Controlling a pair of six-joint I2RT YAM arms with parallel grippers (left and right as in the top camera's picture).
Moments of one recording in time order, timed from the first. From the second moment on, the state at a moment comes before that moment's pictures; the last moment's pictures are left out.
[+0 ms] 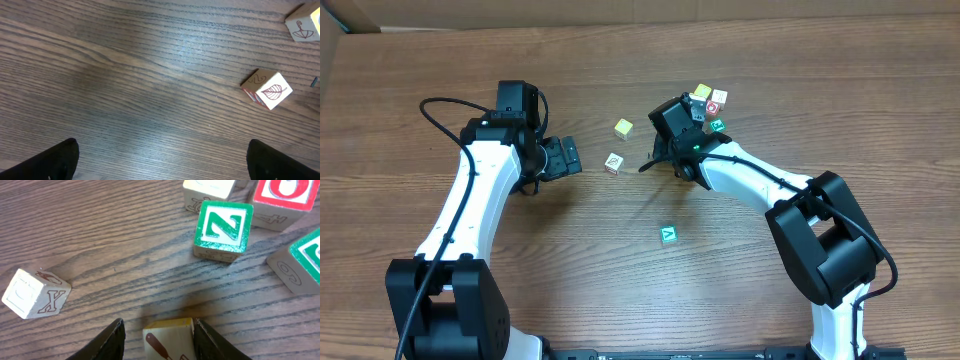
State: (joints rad) left arm -0.03 1.68 1.28 -0.93 0.01 -0.34; right arm 0.60 2.08 1.37 -0.28 0.23 0.72
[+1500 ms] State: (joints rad) left arm -0.03 1.68 1.28 -0.93 0.01 -0.34; right arm 0.58 2.12 1.39 -0.38 0.22 0.63
